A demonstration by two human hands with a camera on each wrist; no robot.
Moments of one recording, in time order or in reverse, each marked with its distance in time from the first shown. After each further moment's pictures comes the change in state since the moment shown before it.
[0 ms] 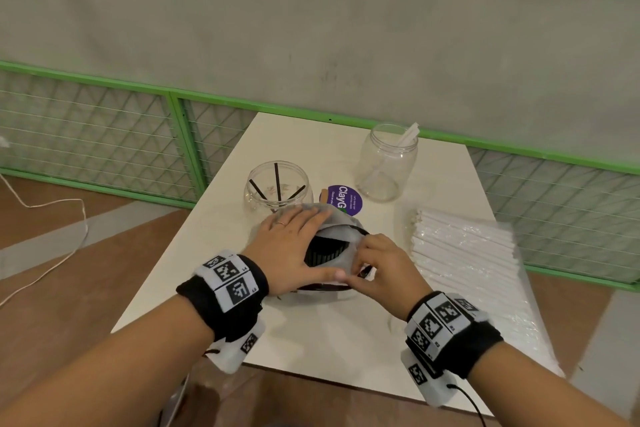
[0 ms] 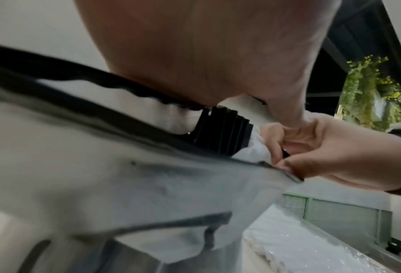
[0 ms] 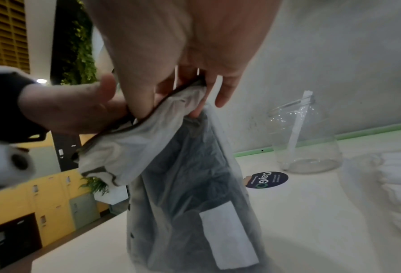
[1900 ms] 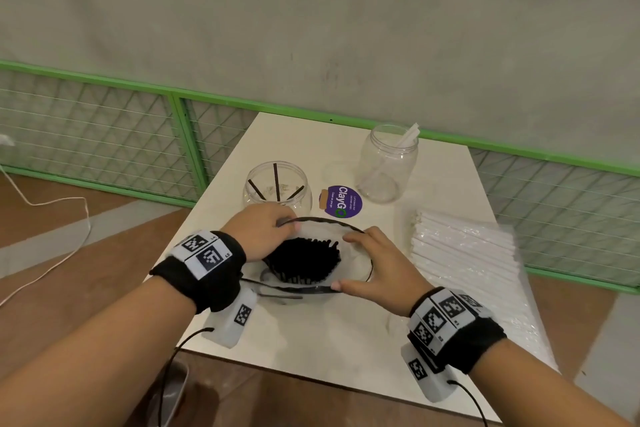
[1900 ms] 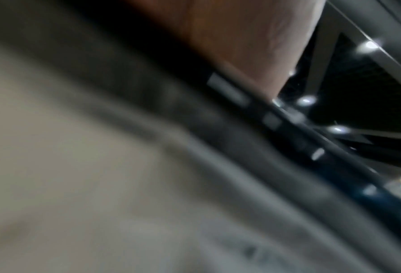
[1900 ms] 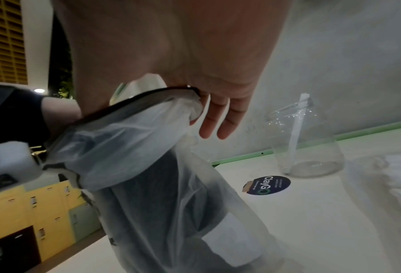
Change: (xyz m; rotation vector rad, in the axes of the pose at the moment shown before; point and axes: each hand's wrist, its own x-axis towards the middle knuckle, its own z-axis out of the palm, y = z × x) left_hand 0.012 -0.033 -0.028 -0.306 -0.013 -0.204; right_hand 0.007 -0.005 -0.014 0.091 -0.199 0.217
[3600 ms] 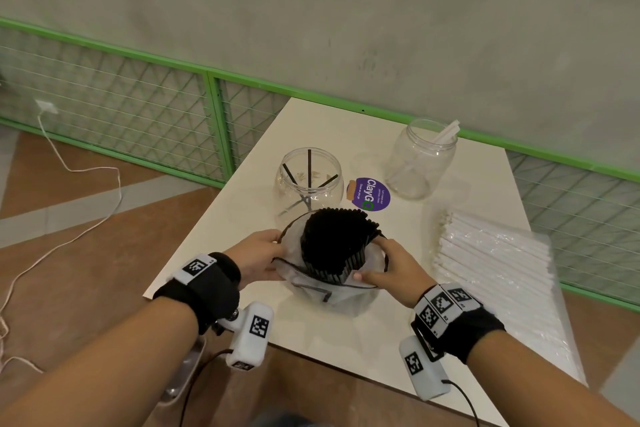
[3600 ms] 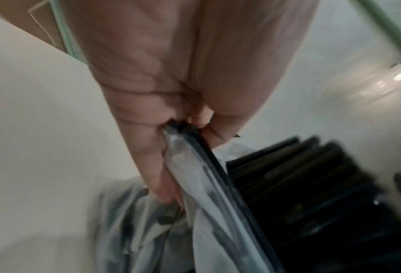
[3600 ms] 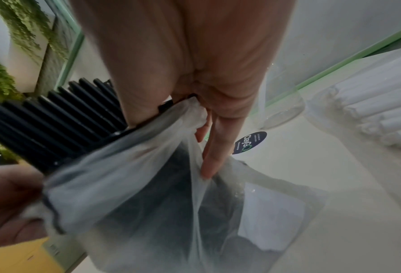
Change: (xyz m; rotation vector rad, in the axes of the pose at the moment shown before) left_hand -0.045 -0.044 0.037 -1.062 -0.106 -0.545; right_hand 0.021 0.022 0.037 0.138 -0.128 0.267
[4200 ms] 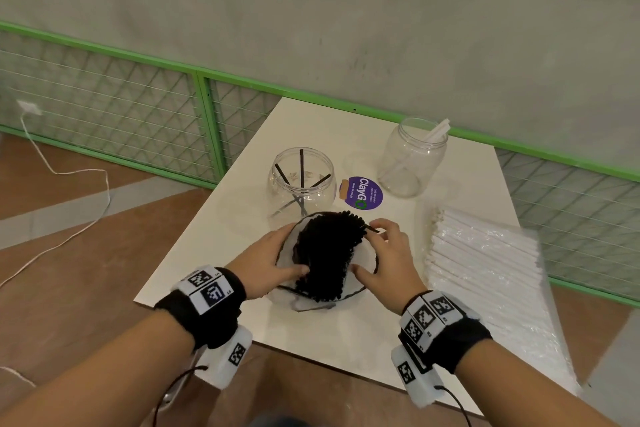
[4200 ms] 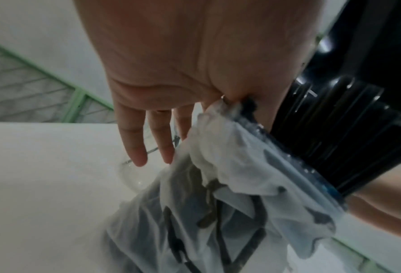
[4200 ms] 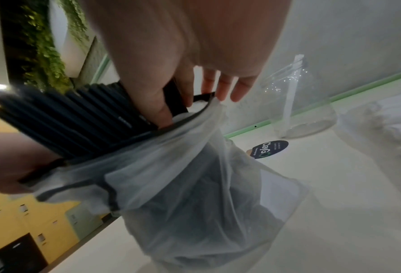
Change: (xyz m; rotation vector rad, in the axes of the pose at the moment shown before) left_hand -0.002 -0.009 0.004 0.703 -0.042 0.491; right_hand -0.011 -0.014 0.010 -0.284 0.299 -0.217
